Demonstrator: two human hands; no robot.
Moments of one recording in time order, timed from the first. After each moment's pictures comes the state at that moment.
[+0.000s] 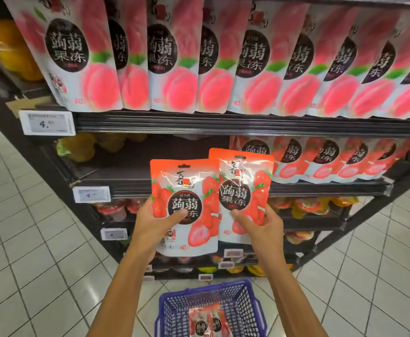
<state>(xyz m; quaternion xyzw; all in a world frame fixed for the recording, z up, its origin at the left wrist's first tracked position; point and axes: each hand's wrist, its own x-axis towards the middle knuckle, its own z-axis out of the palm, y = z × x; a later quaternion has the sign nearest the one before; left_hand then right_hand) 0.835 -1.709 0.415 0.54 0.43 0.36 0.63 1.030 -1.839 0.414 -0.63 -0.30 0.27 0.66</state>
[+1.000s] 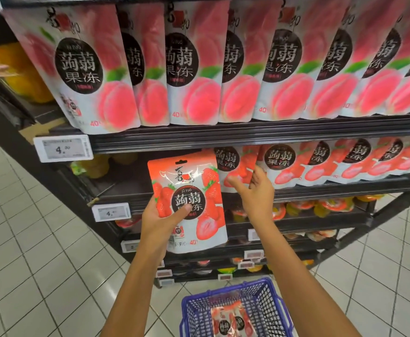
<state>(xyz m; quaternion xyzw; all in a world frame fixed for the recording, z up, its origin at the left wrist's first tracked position) 0.819 -1.660 0.430 0.48 0.45 0.37 0.66 1.030 -1.715 0.423 -0.69 -0.32 0.16 0.62</state>
